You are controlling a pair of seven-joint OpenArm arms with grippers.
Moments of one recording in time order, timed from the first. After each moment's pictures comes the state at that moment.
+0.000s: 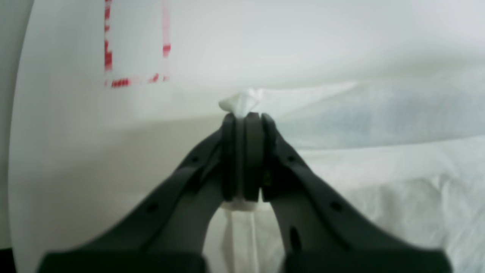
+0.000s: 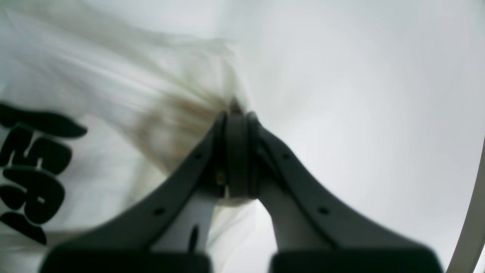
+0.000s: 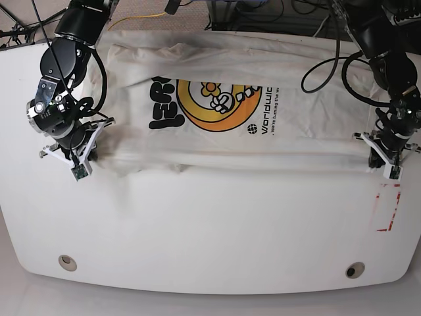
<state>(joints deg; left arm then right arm) -5.0 -16.3 -32.7 87.1 -5.4 -41.5 42.4 1.1 12.7 22.9 106.4 11.4 41.1 -66.4</state>
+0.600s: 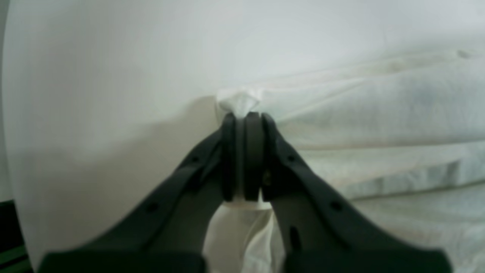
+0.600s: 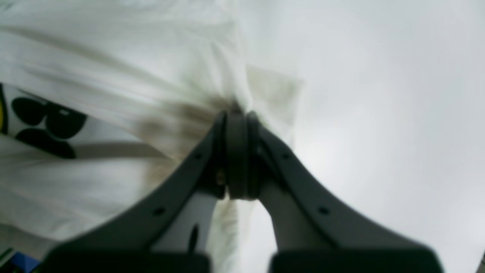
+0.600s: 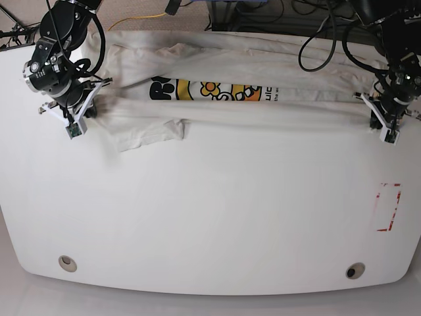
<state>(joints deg) 8.9 -15.7 -35.2 97.1 -6.0 -43.4 47.3 -12.8 11.0 30.2 112.2 21.6 41.1 -70.9</state>
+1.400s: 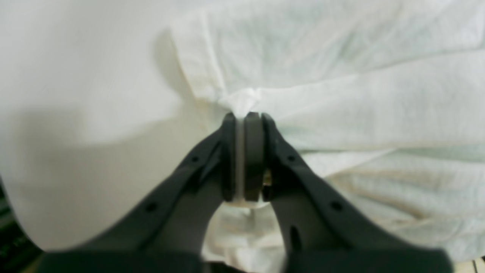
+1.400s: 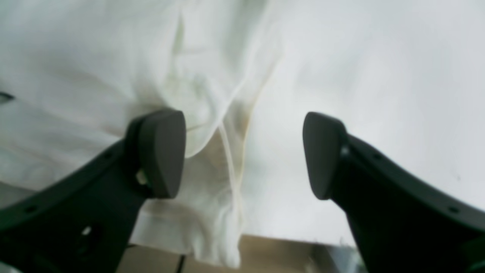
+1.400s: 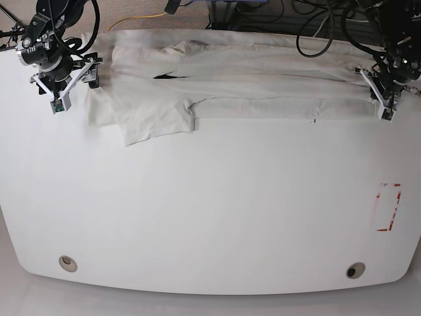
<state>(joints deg) 13.8 -15.3 -35.7 98.1 -5.3 -43.2 54.6 -18.3 9.5 39.1 112.5 28.4 40.9 -72.1</state>
